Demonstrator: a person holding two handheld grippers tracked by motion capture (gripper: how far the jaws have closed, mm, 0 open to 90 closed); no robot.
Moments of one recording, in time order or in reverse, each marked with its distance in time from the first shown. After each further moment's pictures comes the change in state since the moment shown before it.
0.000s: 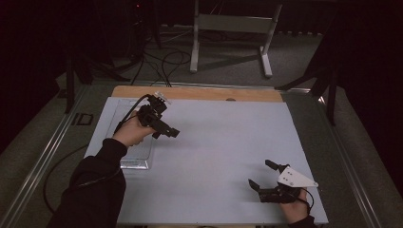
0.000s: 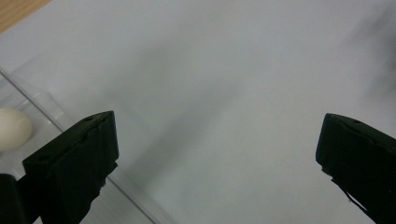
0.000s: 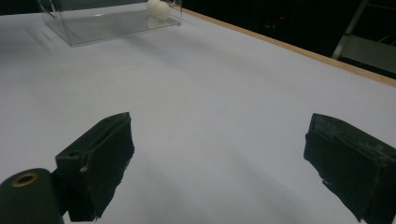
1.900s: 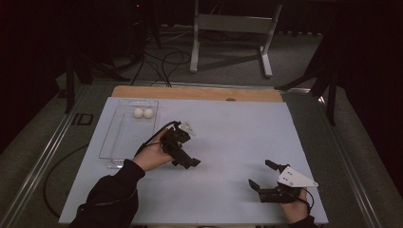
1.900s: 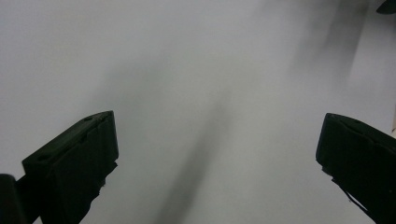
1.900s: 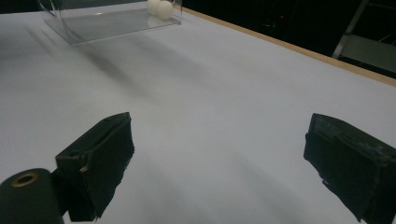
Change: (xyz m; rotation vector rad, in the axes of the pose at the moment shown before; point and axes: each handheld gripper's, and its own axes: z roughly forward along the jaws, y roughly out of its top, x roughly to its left) left arm -0.078 -0.020 0.051 -0.043 -0.143 0.248; right arm 0.000 0.000 0.000 0.004 0.002 0.000
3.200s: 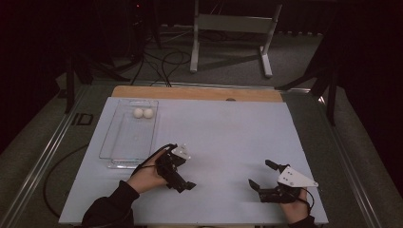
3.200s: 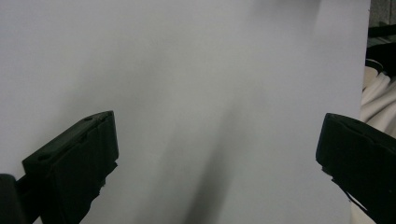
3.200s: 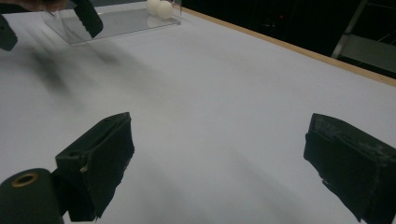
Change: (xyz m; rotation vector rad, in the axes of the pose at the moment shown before) left arm -0.030 -0.054 0.019 -0.003 -0.094 0.029; right arm 0.000 0.001 -0.001 0.001 -0.003 -0.002
